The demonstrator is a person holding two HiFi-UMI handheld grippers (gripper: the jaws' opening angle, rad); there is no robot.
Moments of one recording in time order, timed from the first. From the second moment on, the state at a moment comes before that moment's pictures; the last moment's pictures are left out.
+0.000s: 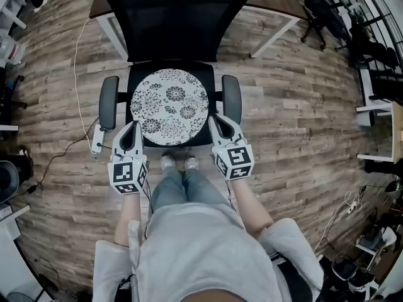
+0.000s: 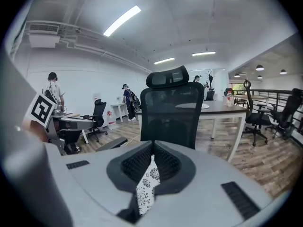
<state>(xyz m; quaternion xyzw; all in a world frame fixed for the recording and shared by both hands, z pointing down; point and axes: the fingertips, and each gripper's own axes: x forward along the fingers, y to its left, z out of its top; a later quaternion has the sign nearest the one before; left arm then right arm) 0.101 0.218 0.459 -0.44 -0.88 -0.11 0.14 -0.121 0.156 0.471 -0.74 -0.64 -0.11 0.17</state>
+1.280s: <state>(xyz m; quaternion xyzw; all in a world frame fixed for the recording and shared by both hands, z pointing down) 0.105 0.212 0.258 -0.42 -0.91 -0.03 -0.01 -0.113 0.140 0.275 -0.75 -0.66 -0.03 0.00</state>
